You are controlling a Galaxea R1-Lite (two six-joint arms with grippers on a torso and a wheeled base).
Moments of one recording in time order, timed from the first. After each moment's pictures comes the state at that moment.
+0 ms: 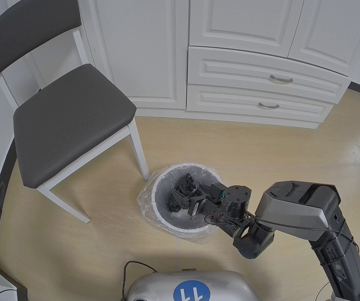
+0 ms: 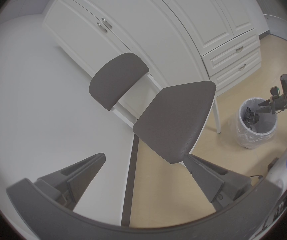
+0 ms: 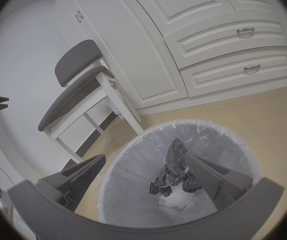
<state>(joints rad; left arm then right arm) 0.03 0.81 -0.34 -0.41 0.33 0.58 0.61 2.63 -1.11 -1.50 0.00 0.28</state>
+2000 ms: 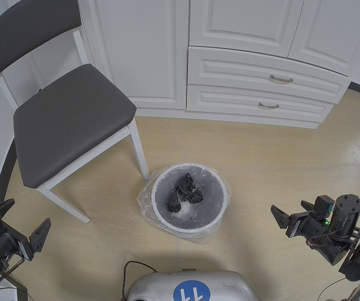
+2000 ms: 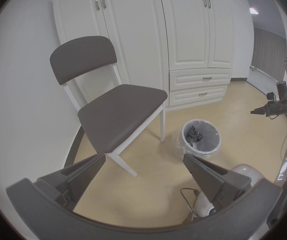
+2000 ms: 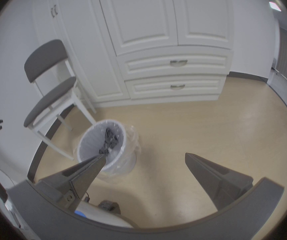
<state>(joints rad) -0.32 0.85 -0.18 -0.42 0.24 0.16 0.49 1.84 -0.02 -1.55 -0.32 0.24</state>
